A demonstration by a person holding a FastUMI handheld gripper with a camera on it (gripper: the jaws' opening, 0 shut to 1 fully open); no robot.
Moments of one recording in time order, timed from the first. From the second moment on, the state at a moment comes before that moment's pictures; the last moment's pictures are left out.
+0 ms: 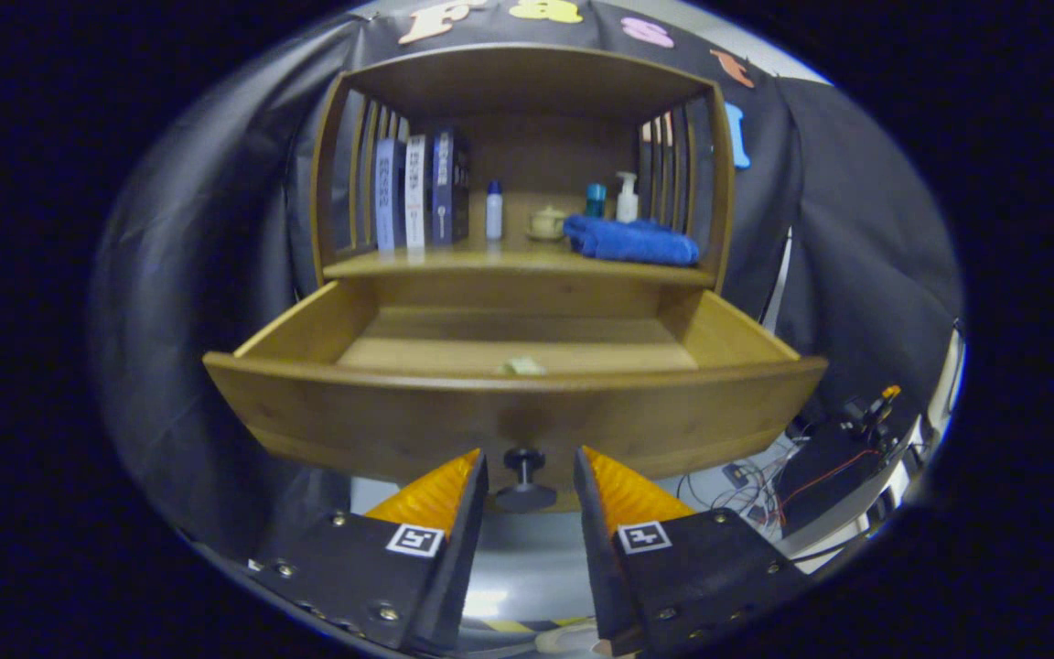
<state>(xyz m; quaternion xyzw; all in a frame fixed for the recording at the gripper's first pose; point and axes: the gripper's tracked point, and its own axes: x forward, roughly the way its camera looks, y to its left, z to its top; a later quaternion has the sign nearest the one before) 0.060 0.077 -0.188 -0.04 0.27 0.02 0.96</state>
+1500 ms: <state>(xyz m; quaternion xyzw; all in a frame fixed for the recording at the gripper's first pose) 0.191 0.100 -0.259 -0.05 0.46 0.12 0.88</state>
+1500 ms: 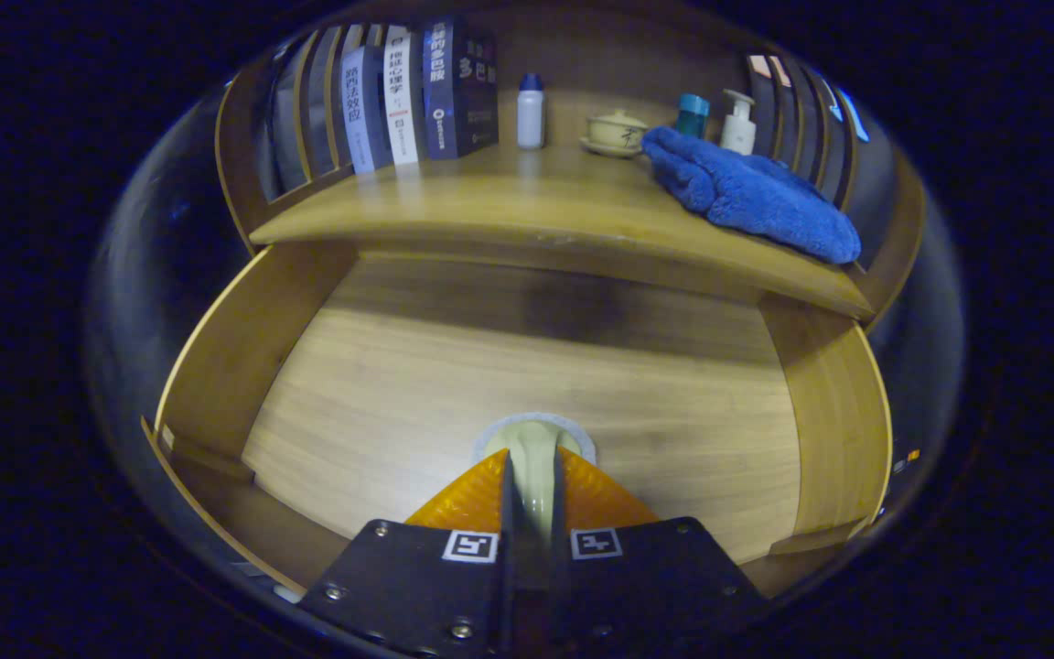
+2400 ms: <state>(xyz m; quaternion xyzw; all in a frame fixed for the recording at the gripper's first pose) 0.316 0.136 -0.124 0.01 0.27 0.09 0.96</state>
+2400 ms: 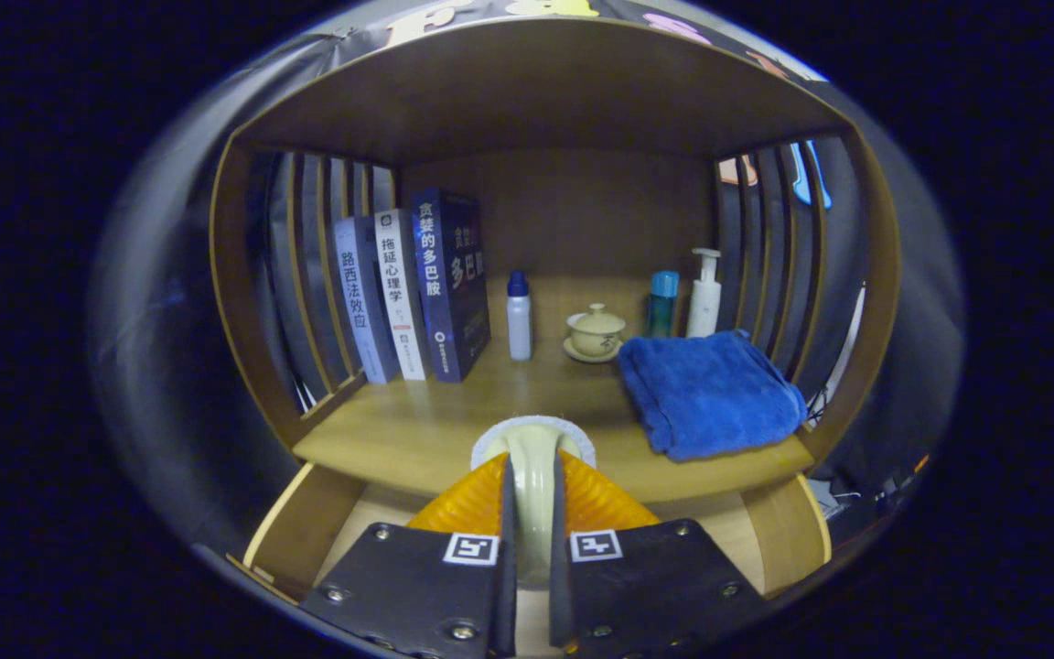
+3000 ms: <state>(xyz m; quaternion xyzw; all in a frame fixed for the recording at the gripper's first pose) 0.385 0.138 -0.154 0.02 0.30 0.09 0.95</state>
